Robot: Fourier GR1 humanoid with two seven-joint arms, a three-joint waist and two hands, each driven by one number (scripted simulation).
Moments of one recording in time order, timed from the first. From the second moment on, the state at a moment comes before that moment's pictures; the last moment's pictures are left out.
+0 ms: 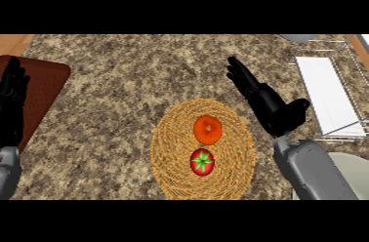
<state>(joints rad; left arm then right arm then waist) -0.17 0.48 0.03 -1.54 0.05 0.34 0.15 -0.40 -0.23 0.30 -1.47 -0.25 0.00 0.08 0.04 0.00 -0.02</state>
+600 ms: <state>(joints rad) 0.01 0.34 -0.01 -1.43 0.22 0.23 0.25 -0.17 -0.34 0.14 -1.52 0.10 -0.52 0.22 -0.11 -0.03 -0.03</state>
